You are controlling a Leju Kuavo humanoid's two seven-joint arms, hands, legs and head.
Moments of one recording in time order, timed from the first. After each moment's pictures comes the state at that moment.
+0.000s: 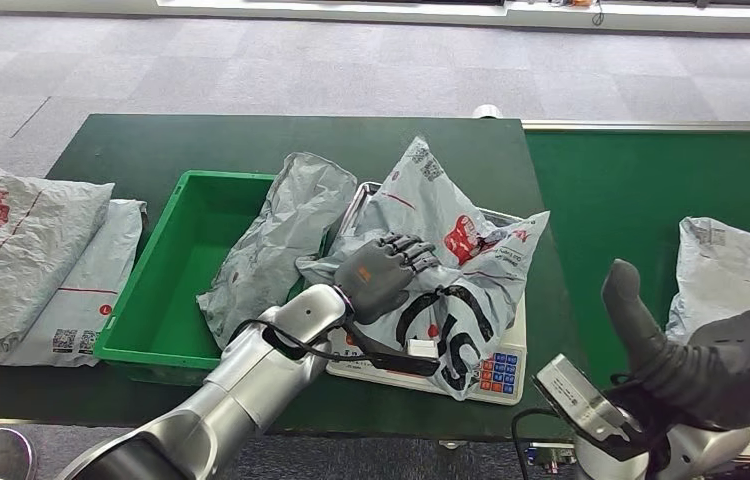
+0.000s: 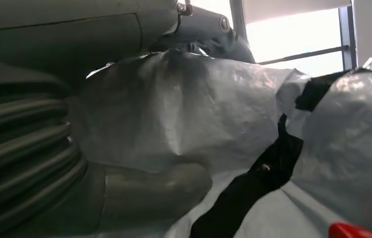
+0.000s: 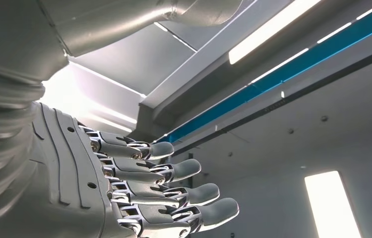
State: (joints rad) left arm -0.67 -0.24 -0.56 -0.52 -1.39 0.23 -0.38; right arm -0.07 0.26 -0.01 -2.01 1.20 -0.70 -0.55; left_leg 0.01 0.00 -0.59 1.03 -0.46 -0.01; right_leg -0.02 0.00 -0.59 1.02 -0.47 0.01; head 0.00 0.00
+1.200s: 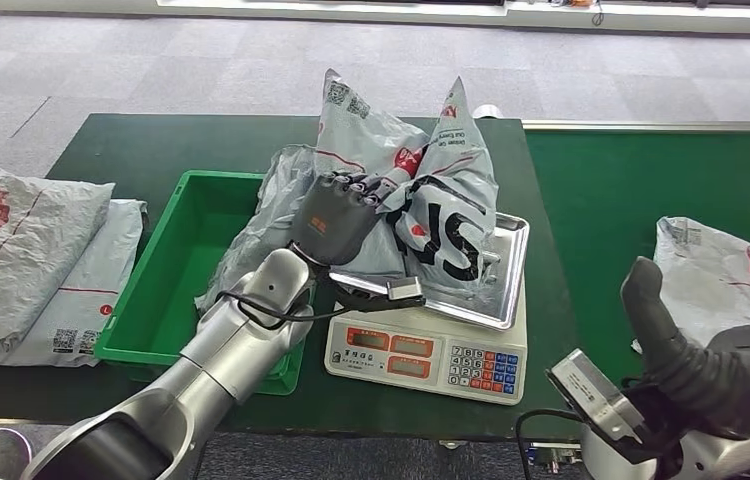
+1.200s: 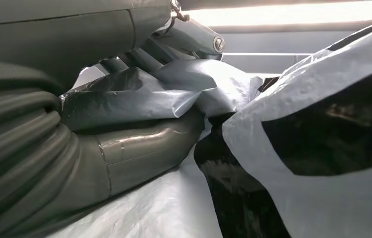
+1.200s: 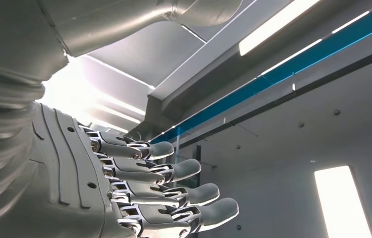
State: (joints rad) left arm -0.73 -0.15 -0.58 -0.69 -1.37 0.60 -0.17; right arm -0.06 0.26 -0.02 -2.04 1.25 -0.70 -0.49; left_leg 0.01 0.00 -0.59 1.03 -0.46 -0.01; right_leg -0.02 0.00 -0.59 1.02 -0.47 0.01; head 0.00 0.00
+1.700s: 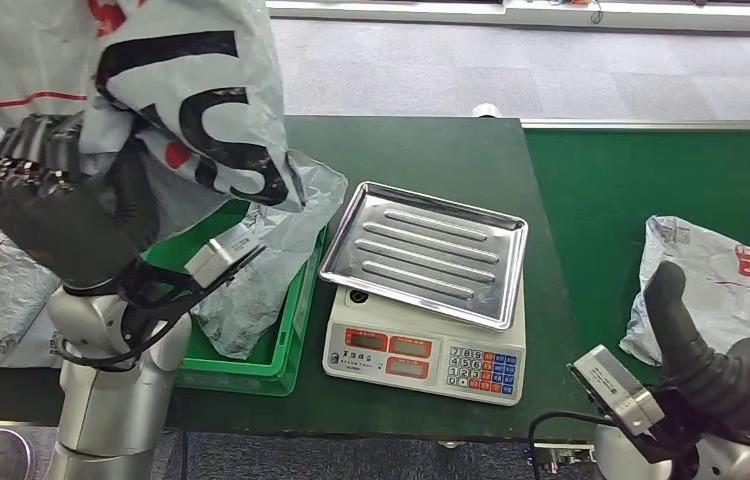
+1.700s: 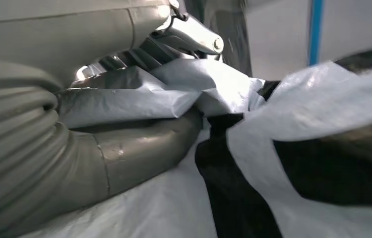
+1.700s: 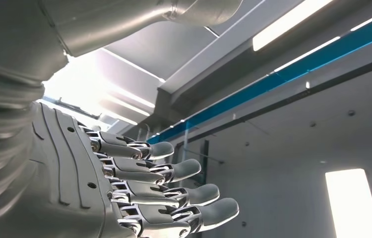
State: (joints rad) left arm -0.41 -0.06 -0.17 -1.64 -1.45 0.70 -0.10; right arm -0.05 0.26 -0.08 -2.04 1.23 -0.70 -0.50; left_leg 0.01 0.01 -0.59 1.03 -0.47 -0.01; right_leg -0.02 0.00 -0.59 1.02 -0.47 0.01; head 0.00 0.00
